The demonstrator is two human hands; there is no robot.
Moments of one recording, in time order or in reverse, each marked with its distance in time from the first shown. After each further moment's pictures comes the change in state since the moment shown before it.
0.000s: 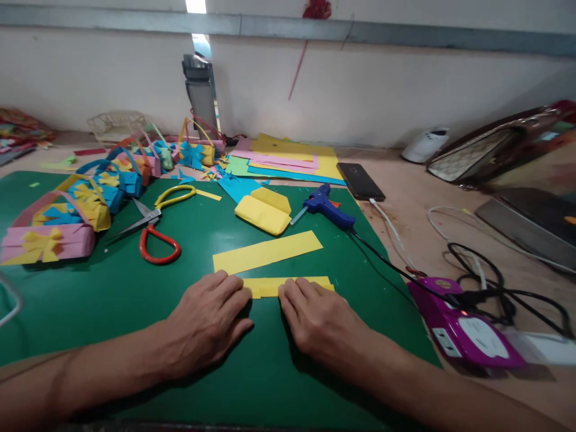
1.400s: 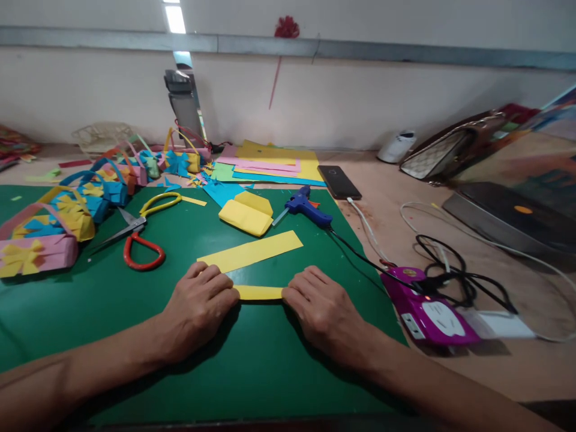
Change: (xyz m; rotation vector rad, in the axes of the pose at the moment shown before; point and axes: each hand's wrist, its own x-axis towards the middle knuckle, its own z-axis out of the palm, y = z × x) left_hand 0.015 -0.006 0.011 -0.038 0.247 0.091; right_hand -0.028 0.016 0.007 0.226 0.214 0.202
